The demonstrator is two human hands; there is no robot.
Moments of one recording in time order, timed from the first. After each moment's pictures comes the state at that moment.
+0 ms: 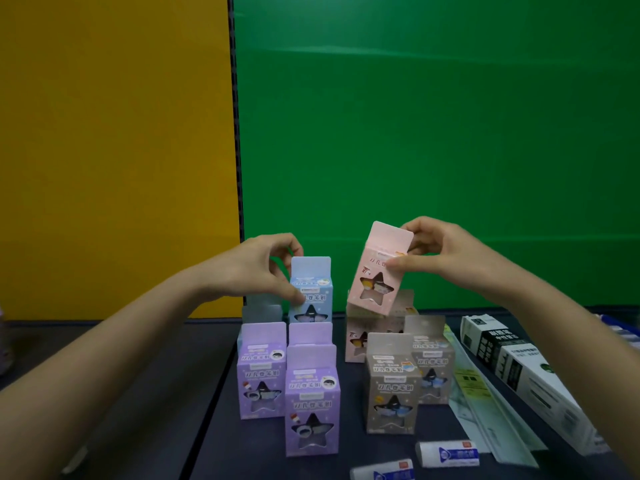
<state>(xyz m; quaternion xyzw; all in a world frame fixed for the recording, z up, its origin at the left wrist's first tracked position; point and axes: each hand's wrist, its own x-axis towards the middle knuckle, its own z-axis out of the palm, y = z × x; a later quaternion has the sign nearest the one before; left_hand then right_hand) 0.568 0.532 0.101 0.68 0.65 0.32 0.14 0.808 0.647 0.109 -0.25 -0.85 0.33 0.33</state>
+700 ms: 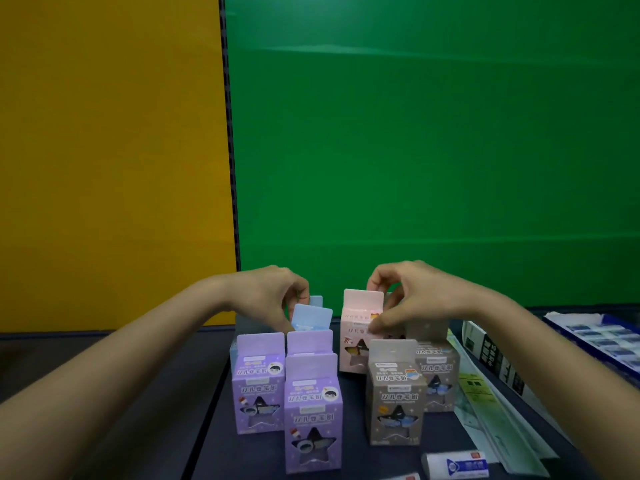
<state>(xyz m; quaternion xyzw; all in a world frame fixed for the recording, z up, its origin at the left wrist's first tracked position) 0.568 0.557 0.091 0.75 0.65 0.05 0.08 0.782 0.648 0.087 -0.27 -0.93 0.21 0.15</state>
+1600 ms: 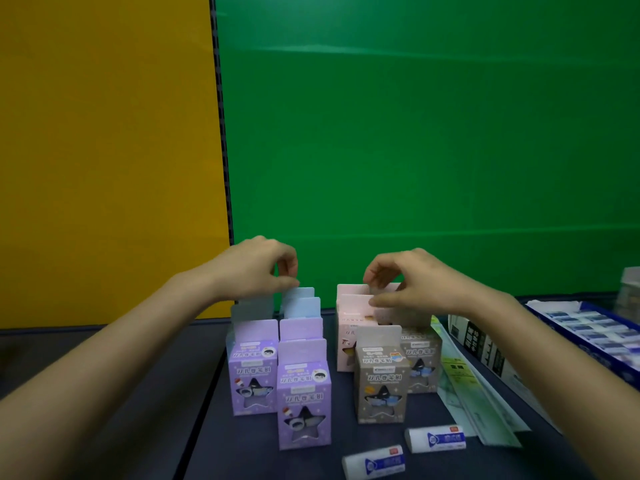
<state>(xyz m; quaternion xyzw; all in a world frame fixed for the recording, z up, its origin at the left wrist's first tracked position) 0.576 0.543 0.103 0.73 0.66 0.13 -0.11 0.797 0.650 0.082 -0.27 -0.93 0.11 0.21</state>
